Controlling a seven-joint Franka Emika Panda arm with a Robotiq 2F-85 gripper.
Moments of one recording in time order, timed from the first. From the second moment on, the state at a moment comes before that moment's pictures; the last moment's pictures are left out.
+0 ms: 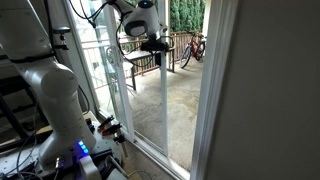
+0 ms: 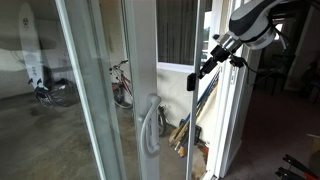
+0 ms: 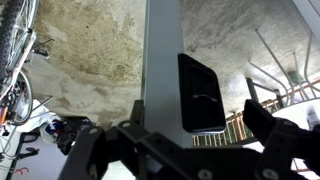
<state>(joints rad) 0.19 -0.13 -0.02 -2.36 0.76 2.75 -1.07</state>
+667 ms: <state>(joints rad) 0.27 -0.12 0.02 -2.37 0.79 2.80 -1.07</state>
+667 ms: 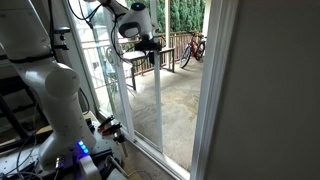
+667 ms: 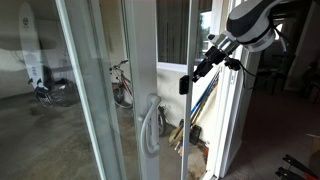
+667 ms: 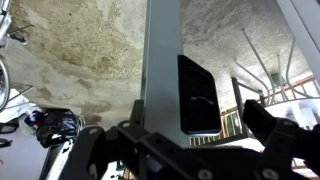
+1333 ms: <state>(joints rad) 0.33 -0.09 0.06 -2.35 0.79 2.85 -1.07</state>
